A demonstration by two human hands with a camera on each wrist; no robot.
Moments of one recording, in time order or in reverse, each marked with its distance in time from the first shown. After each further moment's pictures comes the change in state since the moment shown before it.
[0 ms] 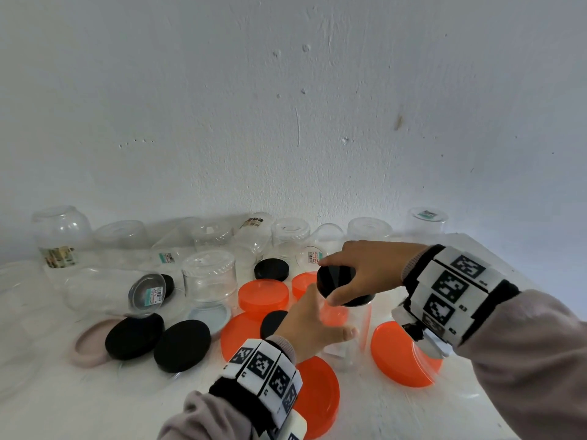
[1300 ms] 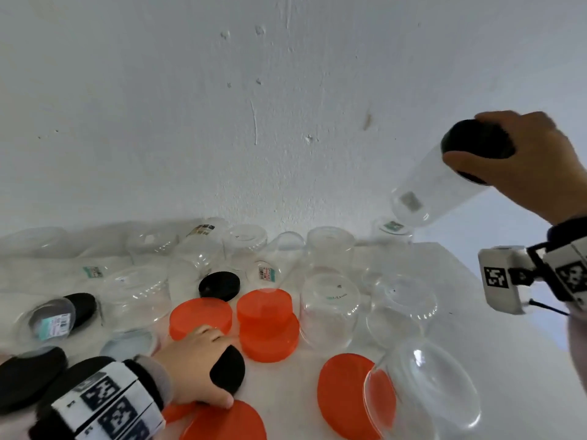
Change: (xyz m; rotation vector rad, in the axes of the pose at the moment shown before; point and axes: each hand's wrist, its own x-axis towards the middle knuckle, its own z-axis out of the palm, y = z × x) left_hand 0.033 -0.035 -0.043 1.010 -0.363 -0.159; right_hand -0.068 0.206 -0.076 0.248 1.073 0.400
